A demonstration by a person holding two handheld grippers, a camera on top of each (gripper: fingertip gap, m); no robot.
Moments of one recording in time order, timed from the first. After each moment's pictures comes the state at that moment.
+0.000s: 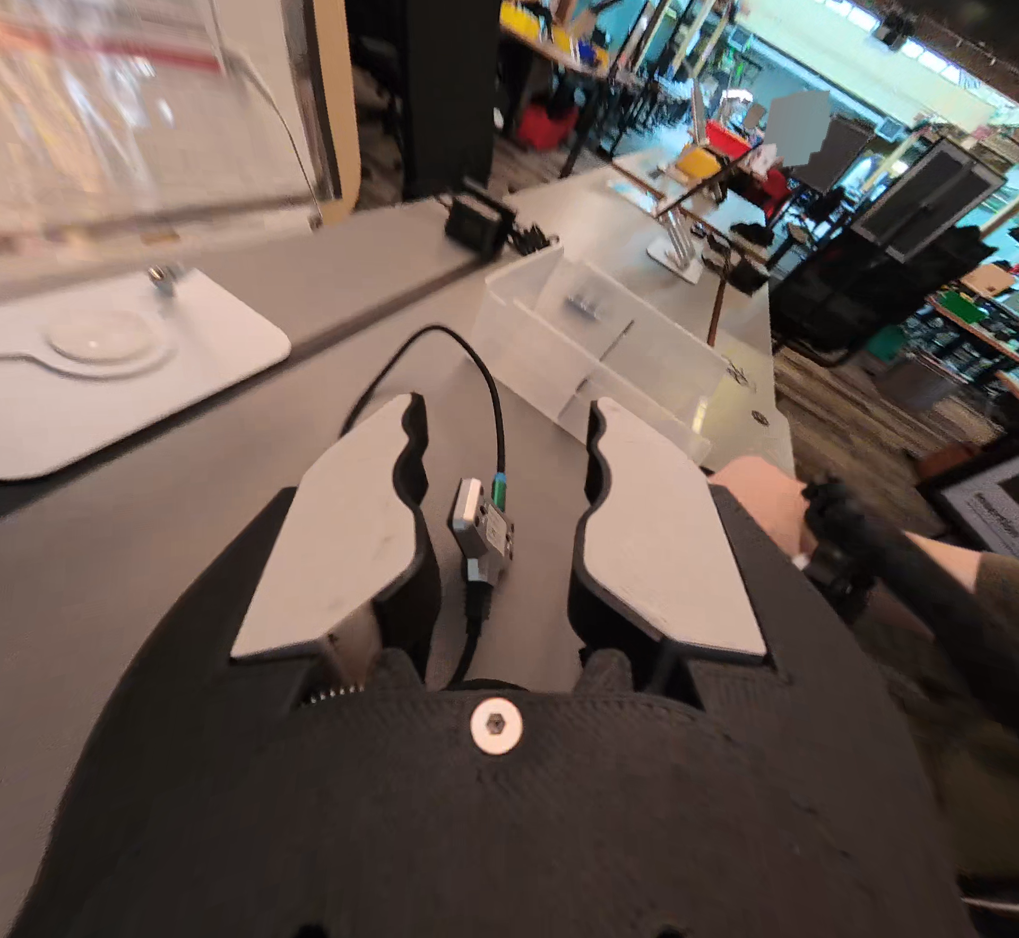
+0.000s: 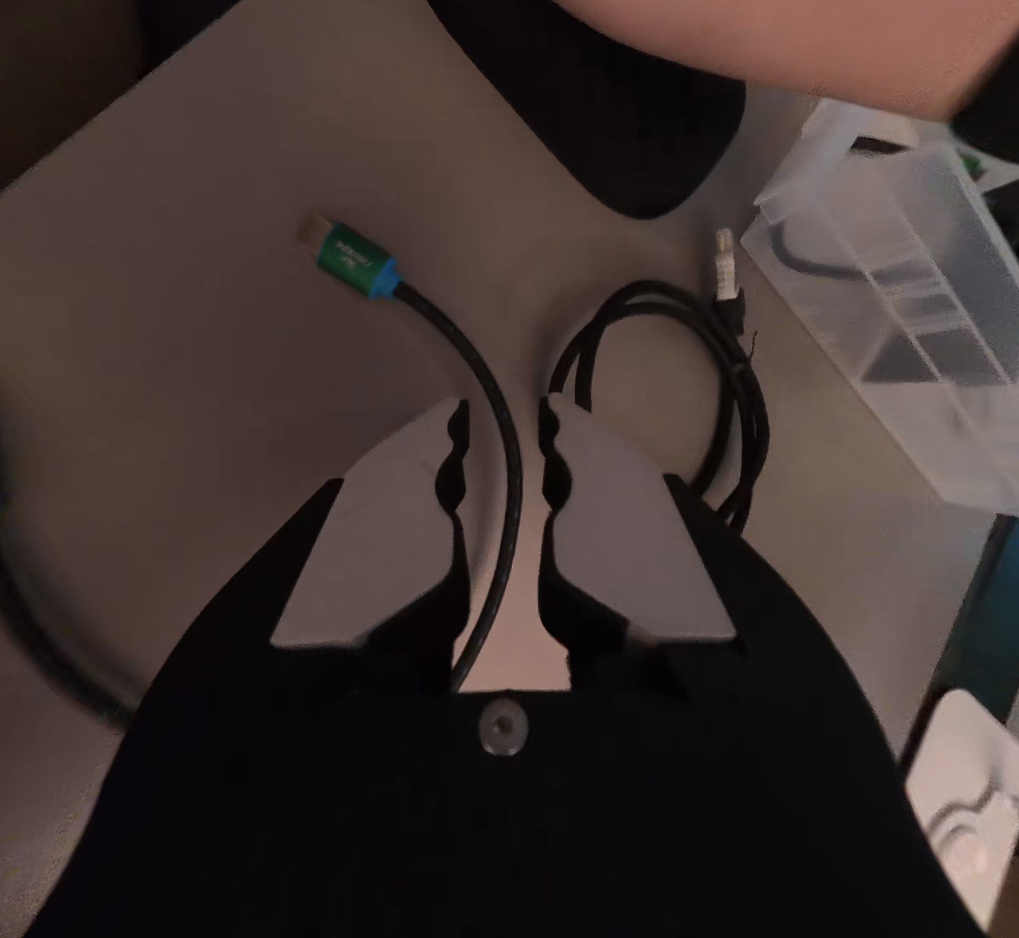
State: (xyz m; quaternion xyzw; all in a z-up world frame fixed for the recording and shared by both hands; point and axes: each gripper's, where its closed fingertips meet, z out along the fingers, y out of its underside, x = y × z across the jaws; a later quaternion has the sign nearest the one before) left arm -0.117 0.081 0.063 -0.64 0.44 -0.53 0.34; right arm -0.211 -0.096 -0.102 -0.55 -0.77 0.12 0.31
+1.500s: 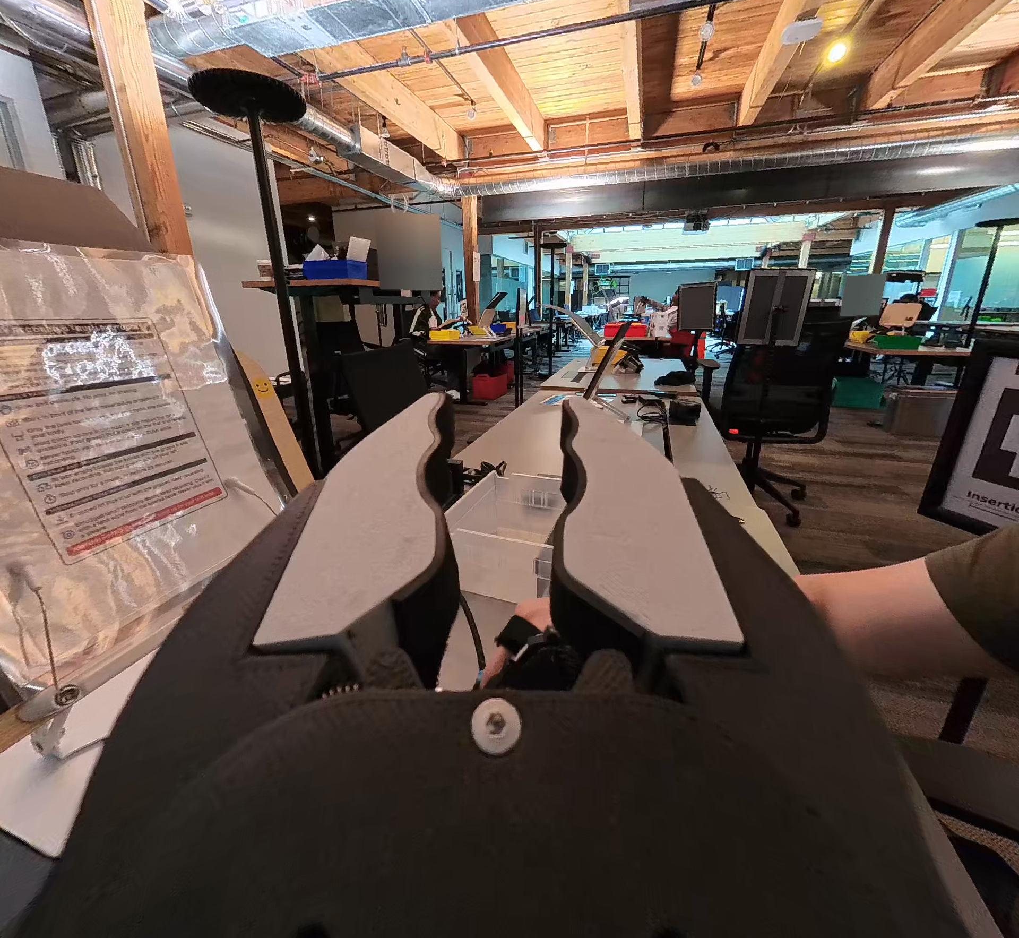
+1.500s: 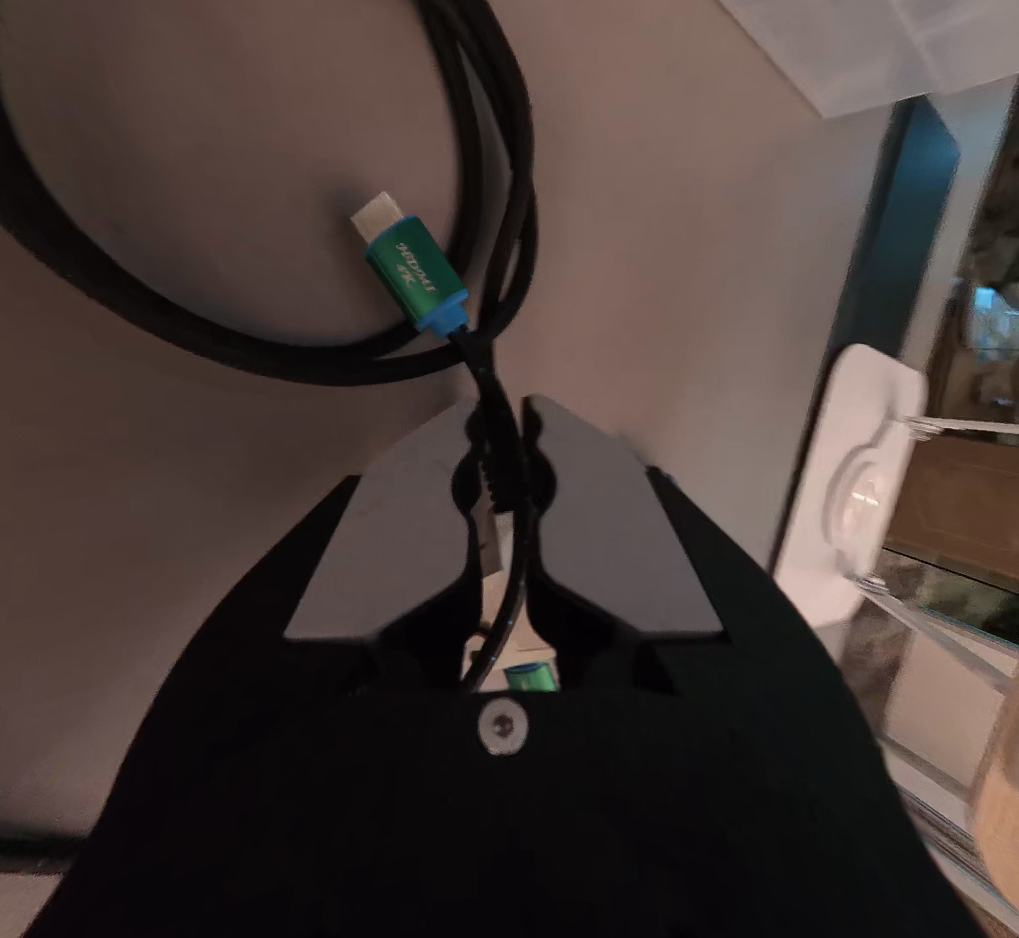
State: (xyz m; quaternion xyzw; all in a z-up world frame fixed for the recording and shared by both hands) left arm -0.189 0.014 0.191 -0.39 0.45 -0.60 0.53; right arm -0.140 0.043 -0.133 -0.71 -0.63 -0.09 0.29
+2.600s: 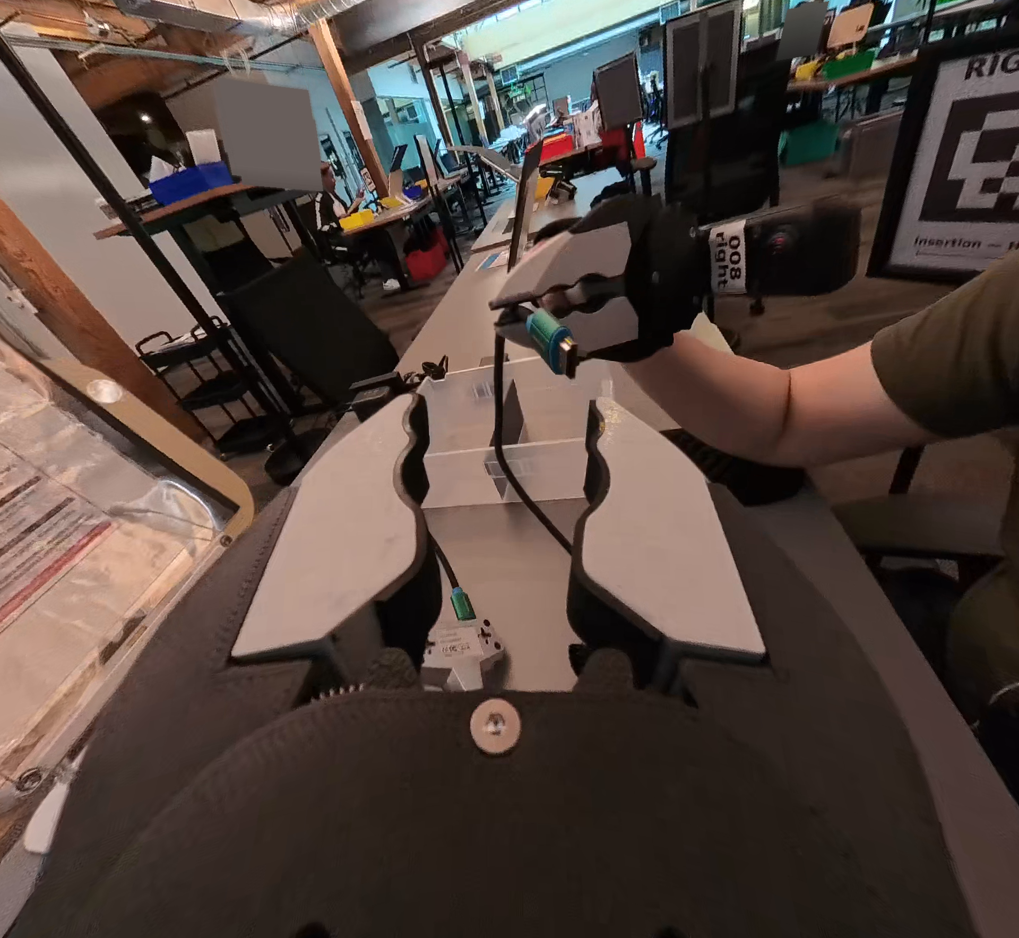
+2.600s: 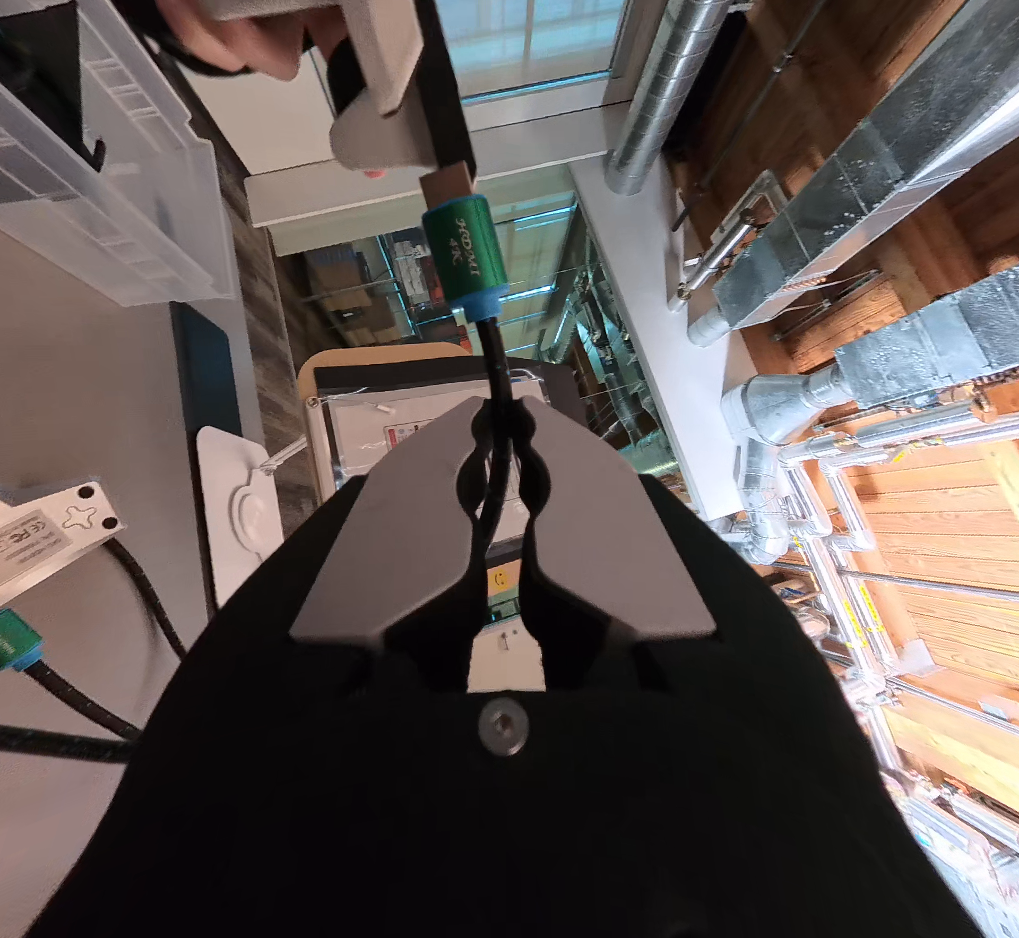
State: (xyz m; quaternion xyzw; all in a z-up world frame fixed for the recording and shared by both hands) left arm -0.157 -0.072 0.150 -0.34 0.63 -0.50 0.49; right arm -0.094 -0.077 0.160 -0.39 -0.47 -0.39 0.68
